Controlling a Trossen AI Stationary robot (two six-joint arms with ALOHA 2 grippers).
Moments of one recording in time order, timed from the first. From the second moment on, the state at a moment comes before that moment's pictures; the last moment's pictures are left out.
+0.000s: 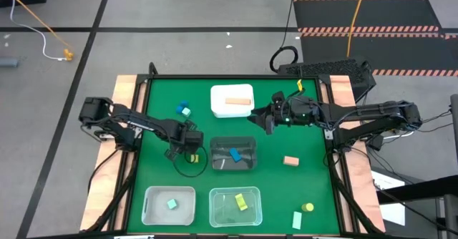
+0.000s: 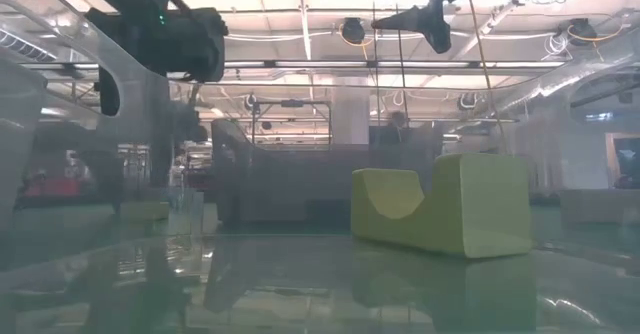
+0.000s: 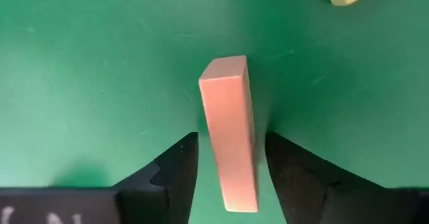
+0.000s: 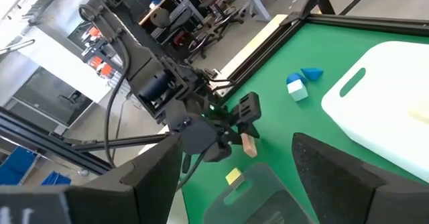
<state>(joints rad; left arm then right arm) -0.05 1.58 0.80 -0.76 -0.18 0.48 -0.04 1.12 0.81 0.07 0.11 0.77</state>
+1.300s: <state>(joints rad) 0.04 1.15 0.87 0.02 -0.09 -0.24 -0.02 1.34 0.81 0.55 0.13 0.48</state>
